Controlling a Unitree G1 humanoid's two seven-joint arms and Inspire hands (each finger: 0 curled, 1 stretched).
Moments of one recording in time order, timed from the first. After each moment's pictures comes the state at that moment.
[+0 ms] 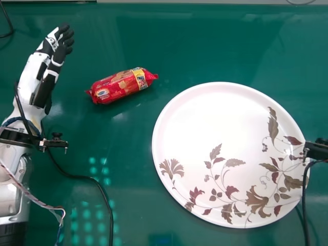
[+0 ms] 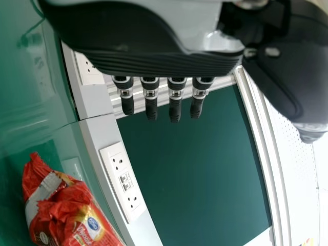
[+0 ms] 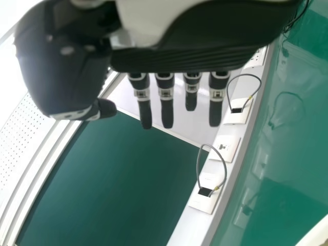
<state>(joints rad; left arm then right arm) -0.21 0.37 0.25 -0.02 -0.06 -0.31 -0.27 -0.06 -0.31 -0.39 -0.80 -0.23 0.57 0.04</state>
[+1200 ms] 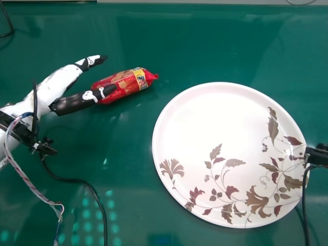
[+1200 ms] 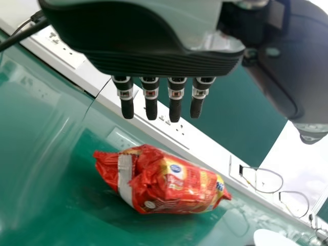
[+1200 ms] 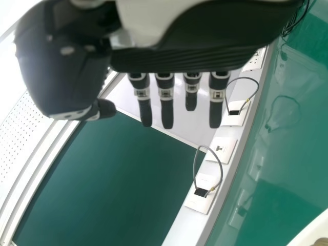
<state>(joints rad) -0.23 0.69 0.11 -0.19 0.30 -0.09 -0.43 -0.03 -0.31 -0.38 -0.83 -0.24 0.60 0.05</state>
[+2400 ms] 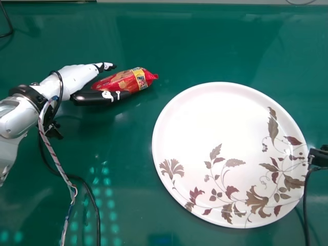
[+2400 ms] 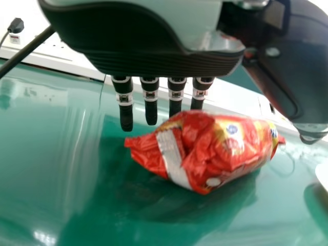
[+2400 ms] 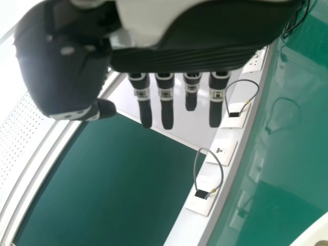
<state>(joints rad) -0.48 0.76 -0.11 -0.05 0.55 0.01 -0.55 -0.03 -0.31 -0.41 -0.87 -0.23 0.63 0.07</state>
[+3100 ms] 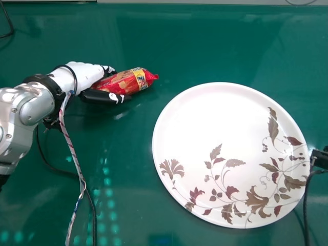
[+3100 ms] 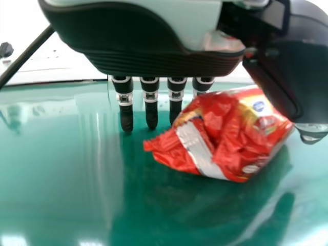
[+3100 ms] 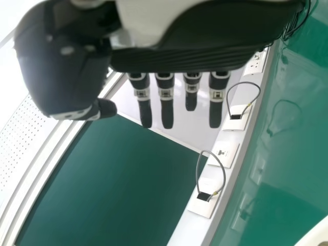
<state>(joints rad) -0.63 0.77 -0.27 -0.01 0.79 0.11 -0.67 -0.02 -0.31 -0.41 -0.92 -0.24 0.68 0.07</state>
